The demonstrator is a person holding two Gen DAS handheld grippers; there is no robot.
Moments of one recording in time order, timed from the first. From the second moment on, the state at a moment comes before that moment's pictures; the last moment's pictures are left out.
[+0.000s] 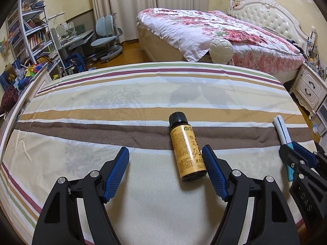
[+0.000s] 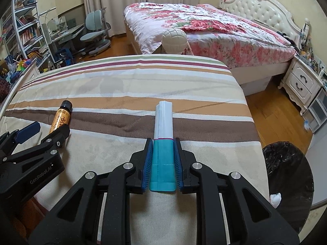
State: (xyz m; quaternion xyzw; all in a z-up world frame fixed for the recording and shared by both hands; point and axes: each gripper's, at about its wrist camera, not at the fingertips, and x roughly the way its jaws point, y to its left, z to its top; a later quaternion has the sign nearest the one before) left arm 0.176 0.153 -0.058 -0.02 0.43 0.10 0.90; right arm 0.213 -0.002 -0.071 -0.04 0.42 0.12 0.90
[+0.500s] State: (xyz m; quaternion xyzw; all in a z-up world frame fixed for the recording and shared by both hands) left arm 0.169 0.145 -0.057 -0.01 0.43 0.07 0.90; right arm 0.209 0.002 -0.070 -0.05 0.42 0.11 0.90
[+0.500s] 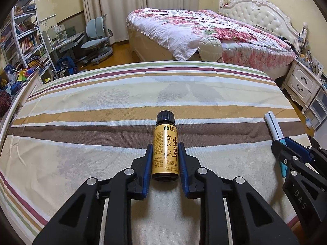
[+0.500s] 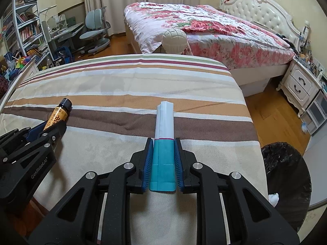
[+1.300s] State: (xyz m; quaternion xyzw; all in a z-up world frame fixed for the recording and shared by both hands) left arm 0.102 0.118 -0.049 0.00 0.40 0.02 0.91; right arm 0.133 -0.020 -0.070 -0.03 0.41 0.12 0.90
